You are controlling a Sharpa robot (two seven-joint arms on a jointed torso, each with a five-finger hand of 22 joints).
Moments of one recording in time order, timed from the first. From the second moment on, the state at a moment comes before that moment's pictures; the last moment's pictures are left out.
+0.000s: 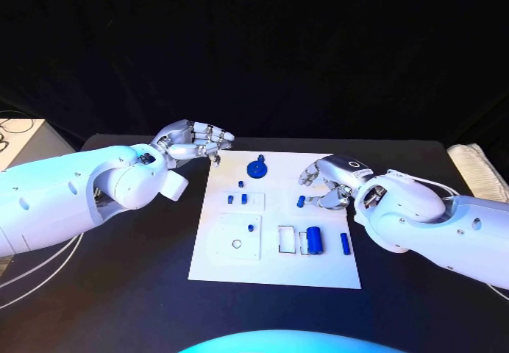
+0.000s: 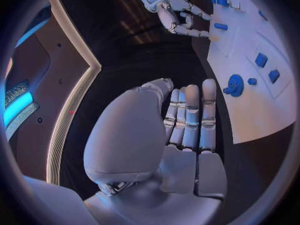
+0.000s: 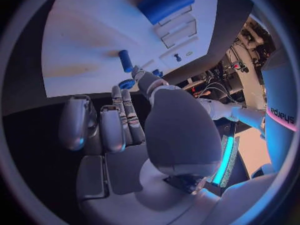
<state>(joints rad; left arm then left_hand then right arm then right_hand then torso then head) 1.24 -0.96 -0.01 1.54 -0.22 -0.14 0.21 1.55 -0.22 0.44 0.27 0.28 0.87 0.19 0.30 0.36 0.81 0.13 0.74 0.18 0.95 0.05 1.26 0.40 0.17 0.91 0.15 0.97 0.81 1.24 -0.84 -0.14 1.68 -1.61 -0.36 -0.29 1.33 -0.24 0.41 0.02 0.06 0.96 0.11 0.13 0.33 1.00 0.10 0.18 0.07 1.47 0.01 1.35 1.15 0.08 1.46 0.11 1.17 1.31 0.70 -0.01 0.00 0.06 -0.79</state>
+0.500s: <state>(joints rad) 1.24 -0.96 -0.01 1.54 -0.22 -0.13 0.21 1.55 -0.22 0.44 0.27 0.28 0.86 0.19 0.30 0.36 0.80 0.13 0.74 0.18 0.95 0.05 1.26 0.40 0.17 0.91 0.15 0.97 0.81 1.23 -0.81 -0.15 1.64 -1.61 -0.27 -0.29 1.37 -0.21 0.38 0.04 0.06 0.98 0.12 0.12 0.33 1.02 0.09 0.23 0.07 1.47 0.01 1.36 1.17 0.08 1.46 0.10 1.20 1.31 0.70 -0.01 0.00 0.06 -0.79</state>
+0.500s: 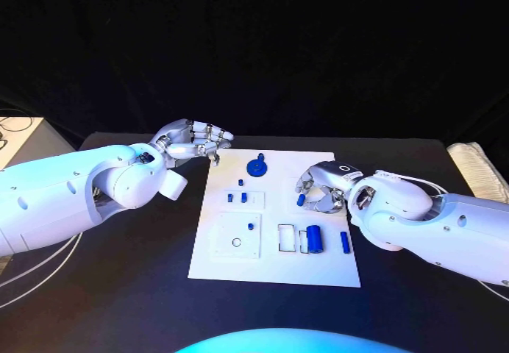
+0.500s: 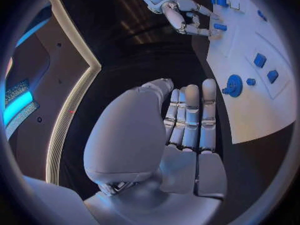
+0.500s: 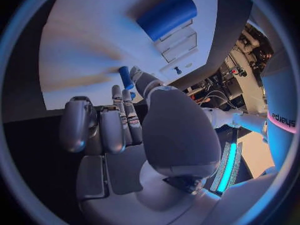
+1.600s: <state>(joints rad) 1.24 -0.96 -0.02 1.54 -0.22 -0.13 0.20 1.55 -0.22 0.44 0.27 0.28 0.86 0.19 0.30 0.36 0.80 0.13 0.74 0.18 0.95 0.05 1.26 0.40 0.17 0.91 0.15 0.97 0.81 1.20 -0.77 -0.15 1.61 -1.65 -0.33 -0.31 1.36 -0.21 0.63 0.02 0.06 1.11 0.12 0.18 0.36 1.22 0.06 0.19 0.07 1.47 -0.02 1.37 1.18 0.07 1.46 0.08 1.32 1.31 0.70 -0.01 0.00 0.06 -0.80</state>
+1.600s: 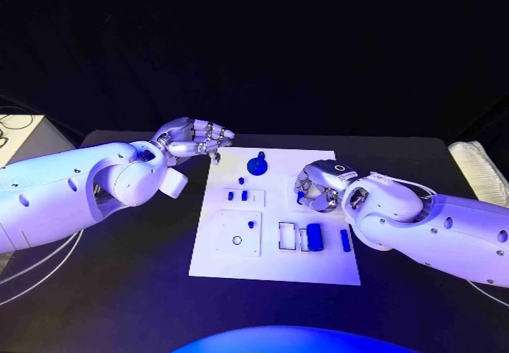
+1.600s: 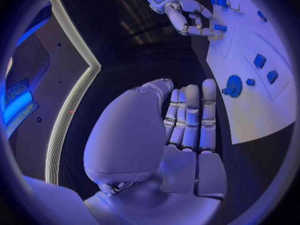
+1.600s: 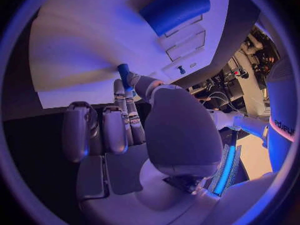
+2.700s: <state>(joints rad) 1.24 -0.93 -0.02 1.51 -0.22 -0.13 0.20 1.55 -0.22 0.44 0.27 0.28 0.86 0.19 0.30 0.36 0.80 0.13 0.74 0.18 0.95 0.05 1.26 0.40 0.17 0.91 0.15 0.97 0.81 1.18 -0.67 -0.15 1.78 -1.58 -0.42 -0.31 1.34 -0.20 0.63 0.02 0.06 1.12 0.12 0.19 0.37 1.25 0.05 0.18 0.08 1.46 -0.02 1.38 1.19 0.05 1.47 0.08 1.33 1.31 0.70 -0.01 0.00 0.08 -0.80</state>
